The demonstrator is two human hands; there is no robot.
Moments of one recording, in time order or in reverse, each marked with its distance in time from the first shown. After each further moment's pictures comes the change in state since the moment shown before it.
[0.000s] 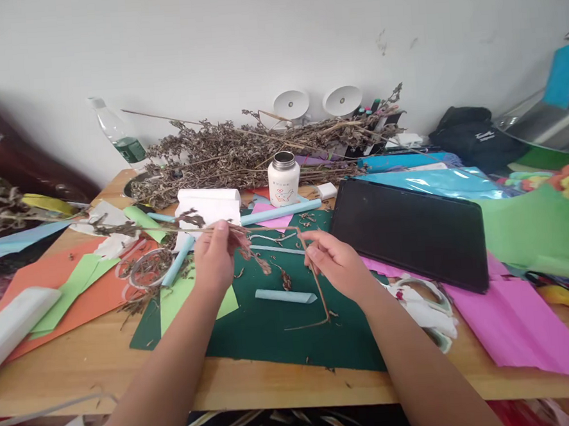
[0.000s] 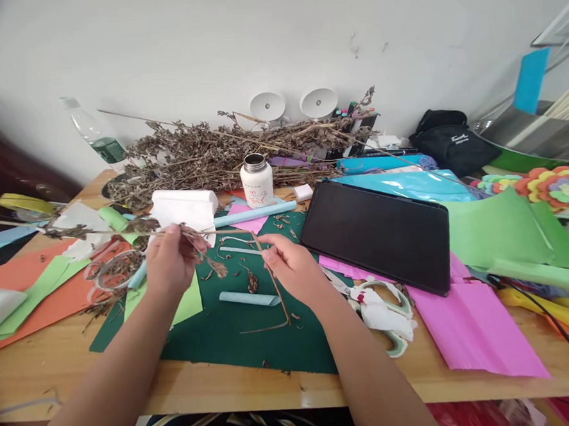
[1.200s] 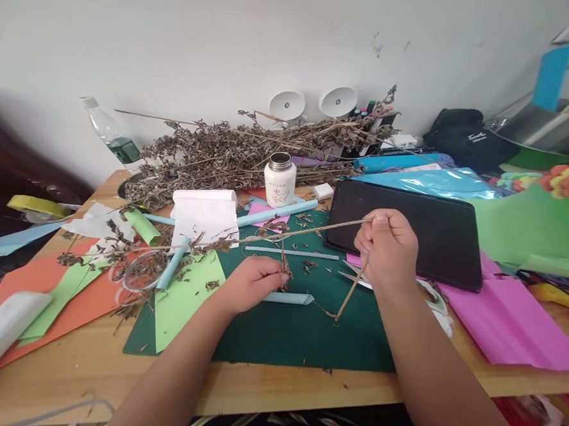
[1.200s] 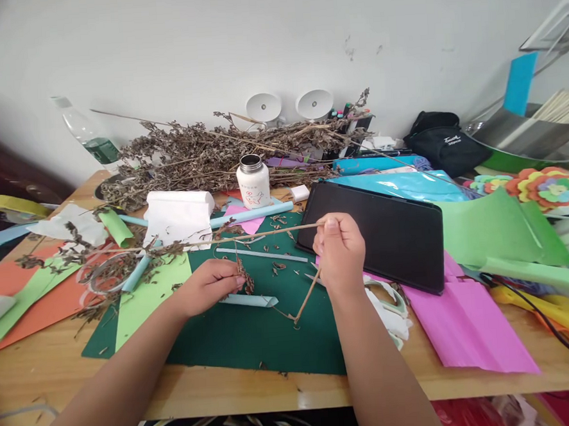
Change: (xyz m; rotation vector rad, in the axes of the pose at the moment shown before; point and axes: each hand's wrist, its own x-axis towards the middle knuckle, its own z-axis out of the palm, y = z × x) left_hand -0.021 -0.004 0.009 0.597 -0.916 -0.079; right_hand 0.007 0.003 -0.024 0.584 0.773 -0.134
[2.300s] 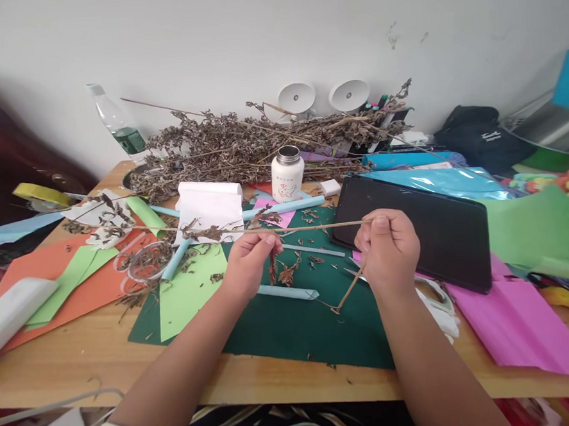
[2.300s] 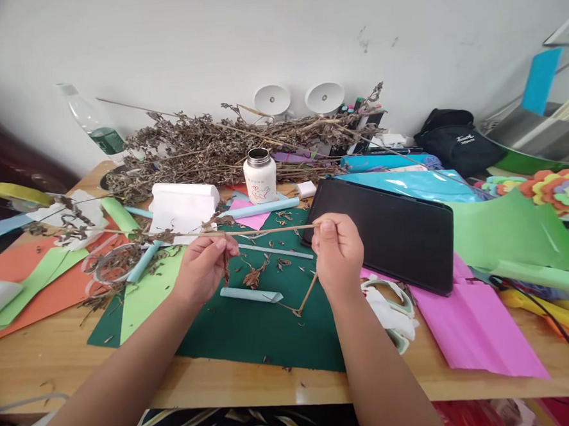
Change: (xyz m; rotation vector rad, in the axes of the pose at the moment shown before) left_hand 0.008 -0.001 0.014 -0.572 0.612 -0.010; right_hand -0.012 0.002 0.009 -0.147 -0.043 -0.140
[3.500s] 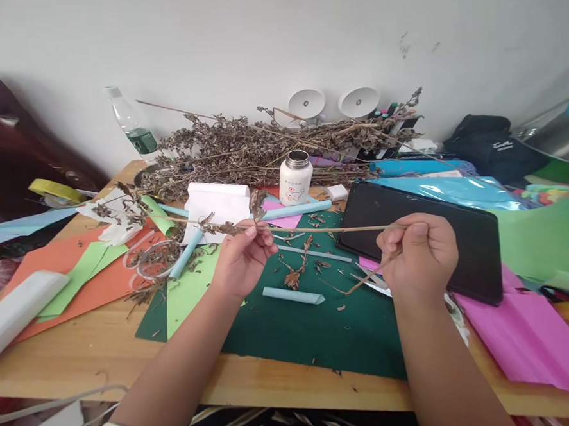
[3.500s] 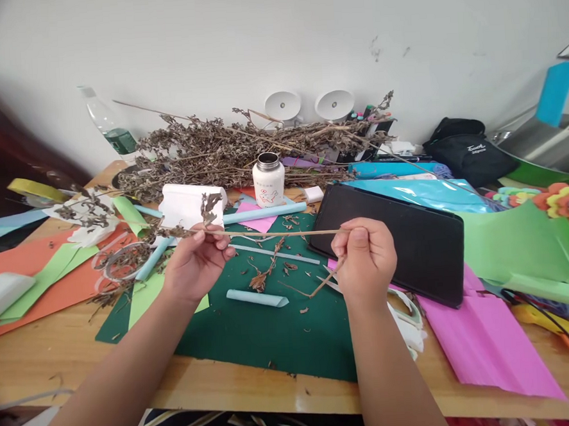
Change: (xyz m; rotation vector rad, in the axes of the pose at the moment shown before) left_hand 0.003 0.019 -0.013 -0.688 -0.010 -0.099; right_hand 0.008 -0.007 -0.011 0.140 0.012 -0.096
